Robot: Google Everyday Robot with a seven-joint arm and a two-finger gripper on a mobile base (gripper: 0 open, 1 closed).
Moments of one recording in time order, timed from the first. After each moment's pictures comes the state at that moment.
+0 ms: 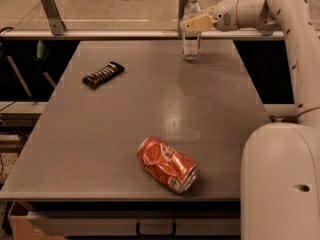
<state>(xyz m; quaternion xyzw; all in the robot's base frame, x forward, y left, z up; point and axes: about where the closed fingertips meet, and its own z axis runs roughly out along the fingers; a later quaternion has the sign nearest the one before) 0.808 -0.120 0.948 -0.40 0.71 0.28 0.51</state>
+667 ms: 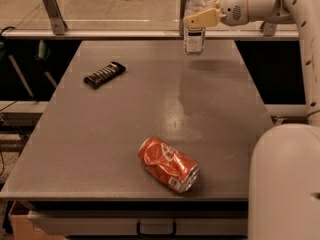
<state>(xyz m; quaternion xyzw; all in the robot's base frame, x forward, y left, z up) 0.770 -0.118 0.978 -0.44 0.68 0.30 0.51</state>
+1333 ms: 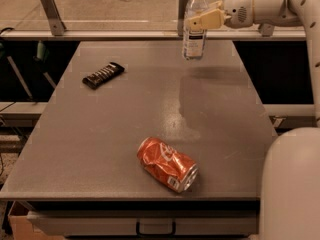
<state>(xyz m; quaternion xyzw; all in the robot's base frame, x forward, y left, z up) 0.739 -0.111 0.983 -0.45 0.67 0.35 0.49</state>
